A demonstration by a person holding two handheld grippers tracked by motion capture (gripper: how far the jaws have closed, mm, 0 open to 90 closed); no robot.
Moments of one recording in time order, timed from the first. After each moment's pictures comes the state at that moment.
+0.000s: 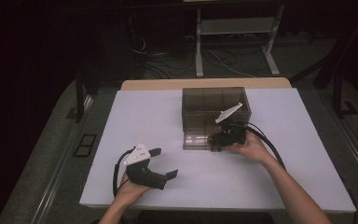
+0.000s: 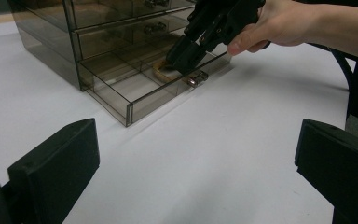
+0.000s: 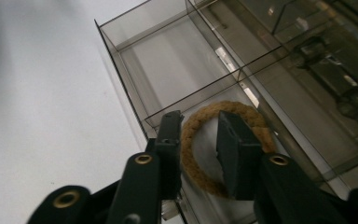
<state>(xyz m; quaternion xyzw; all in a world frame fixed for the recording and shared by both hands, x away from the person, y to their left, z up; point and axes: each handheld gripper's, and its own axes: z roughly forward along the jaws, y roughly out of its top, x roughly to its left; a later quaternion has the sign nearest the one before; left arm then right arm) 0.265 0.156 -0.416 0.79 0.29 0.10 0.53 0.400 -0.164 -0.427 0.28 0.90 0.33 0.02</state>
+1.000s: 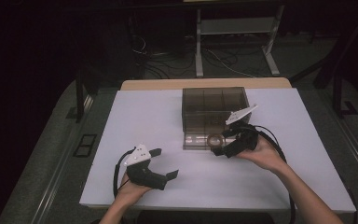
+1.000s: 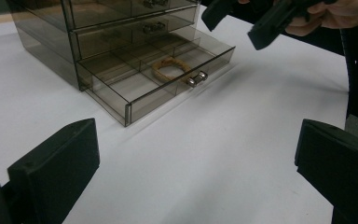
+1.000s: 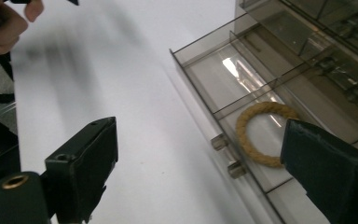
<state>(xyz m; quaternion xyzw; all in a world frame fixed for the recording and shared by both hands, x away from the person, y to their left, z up) 0.264 0.155 -0.416 0.79 0.29 0.10 0.53 0.353 -0.180 -0.383 0.29 0.88 0.38 0.00</state>
